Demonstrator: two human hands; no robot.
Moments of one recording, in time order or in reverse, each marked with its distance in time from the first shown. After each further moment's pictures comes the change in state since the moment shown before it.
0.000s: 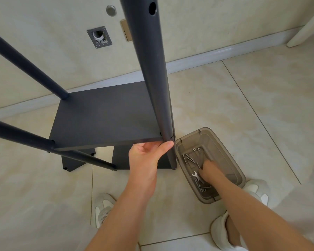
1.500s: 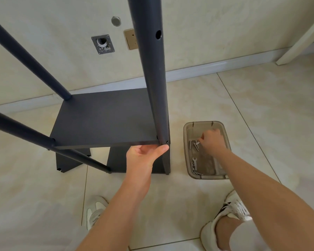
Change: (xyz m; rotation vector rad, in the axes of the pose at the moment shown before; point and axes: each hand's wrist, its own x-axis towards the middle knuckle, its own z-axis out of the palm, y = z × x) left_hand 0.000 0.001 -0.001 0.094 -0.035 0.018; right_hand 0.003 -0.029 -0.127 -0.053 0.383 -0.163
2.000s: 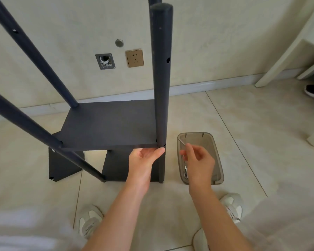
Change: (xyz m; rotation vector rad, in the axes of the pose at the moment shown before) left_hand -0.001 0.000 0.000 -0.147 -0.028 -0.015; right_hand -0.171 -0.087 -0.048 1.339 0.428 0.178
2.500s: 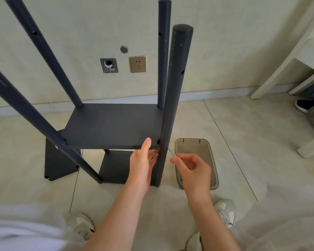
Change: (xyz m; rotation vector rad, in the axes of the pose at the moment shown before) left_hand 0.006 0.007 0.009 -0.109 0.146 -0.178; right_hand -0.039 -0.028 -0.014 -0.063 -0.193 -0.038
